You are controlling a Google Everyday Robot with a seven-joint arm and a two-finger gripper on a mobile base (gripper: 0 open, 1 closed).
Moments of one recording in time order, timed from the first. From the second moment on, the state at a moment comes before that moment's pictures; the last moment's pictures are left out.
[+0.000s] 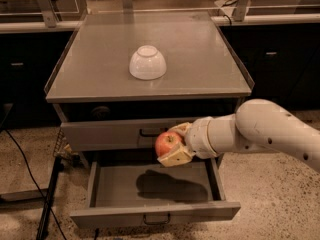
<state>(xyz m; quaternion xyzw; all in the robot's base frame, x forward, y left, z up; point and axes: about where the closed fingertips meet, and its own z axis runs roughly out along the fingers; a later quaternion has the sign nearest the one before) 0.496 -0.048 0.740 -0.52 0.74 0.19 0.38</state>
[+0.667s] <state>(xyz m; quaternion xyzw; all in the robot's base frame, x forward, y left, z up) 0.502 -0.057 0.661 -0.52 0.74 0.19 0.38</state>
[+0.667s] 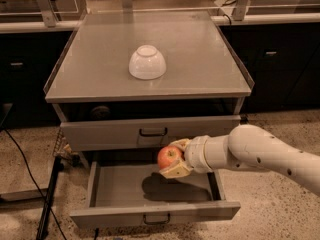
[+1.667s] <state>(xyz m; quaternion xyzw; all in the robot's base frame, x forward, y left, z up) 0.507 -0.041 0.550 -0.52 0.73 0.20 0.39</state>
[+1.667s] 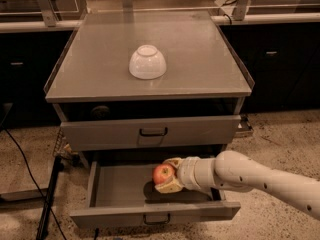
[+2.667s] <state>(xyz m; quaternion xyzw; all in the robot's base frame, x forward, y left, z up) 0.541 -0.016 0.473 -0.53 0.71 0.24 0.40</state>
